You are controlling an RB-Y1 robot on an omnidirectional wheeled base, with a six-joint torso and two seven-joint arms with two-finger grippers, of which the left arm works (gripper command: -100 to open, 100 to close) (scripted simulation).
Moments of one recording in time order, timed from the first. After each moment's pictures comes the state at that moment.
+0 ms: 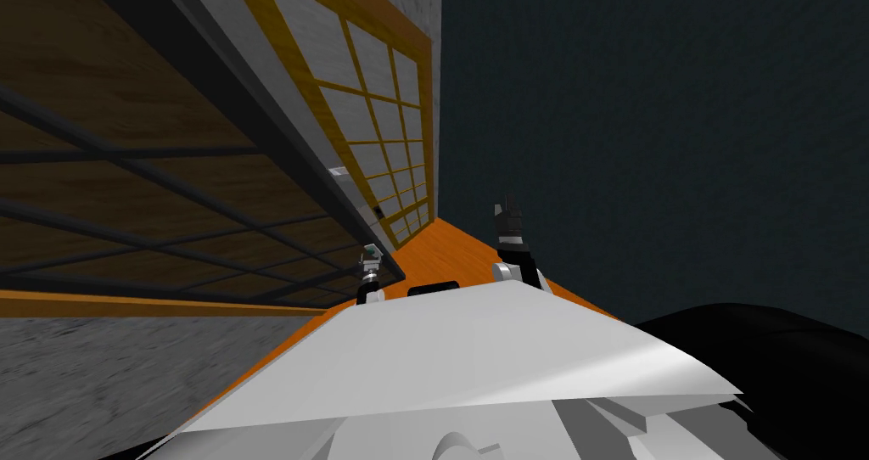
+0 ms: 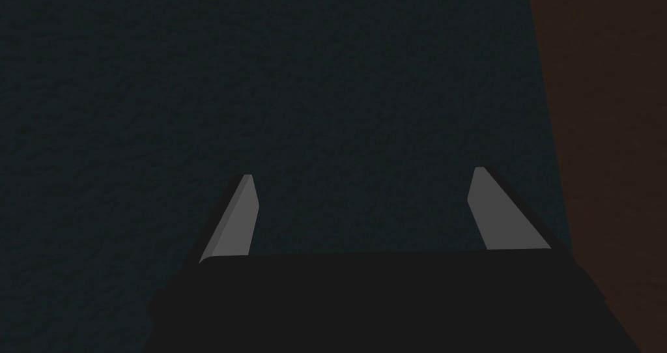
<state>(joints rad) 0.00 0.21 -0.02 -0.68 0.46 -0.86 0.72</state>
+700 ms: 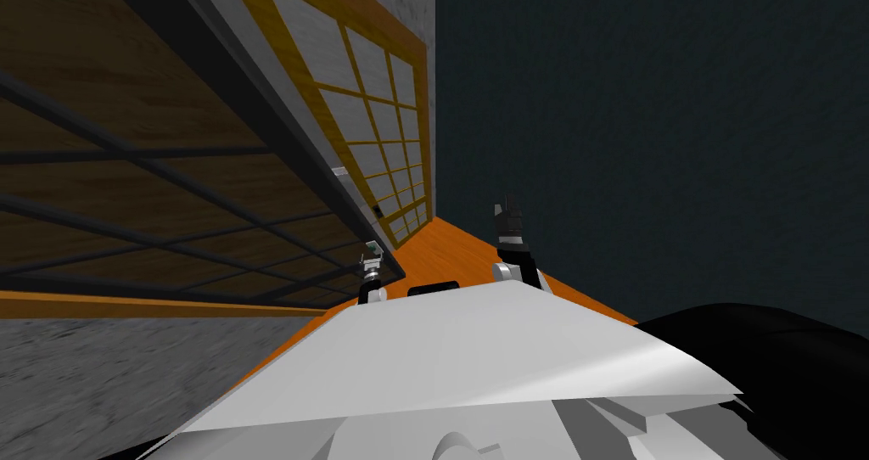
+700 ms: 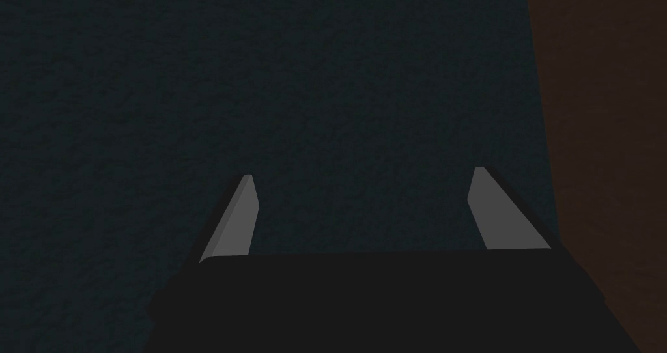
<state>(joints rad) 0.00 0.21 -0.05 -0.70 0.52 -0.86 0.89</state>
